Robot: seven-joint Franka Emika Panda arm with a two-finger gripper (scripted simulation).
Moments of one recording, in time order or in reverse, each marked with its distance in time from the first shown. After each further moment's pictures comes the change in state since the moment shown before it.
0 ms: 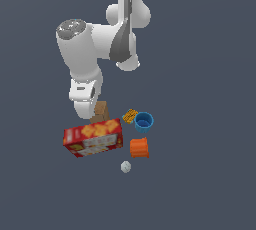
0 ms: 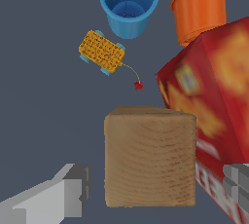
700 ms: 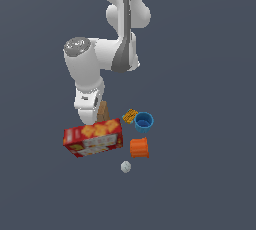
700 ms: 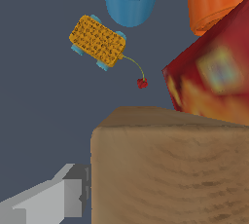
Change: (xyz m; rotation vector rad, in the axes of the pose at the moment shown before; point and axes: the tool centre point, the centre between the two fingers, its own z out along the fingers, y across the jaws) arm 0.000 -0.001 0.043 0.001 0.001 -0.003
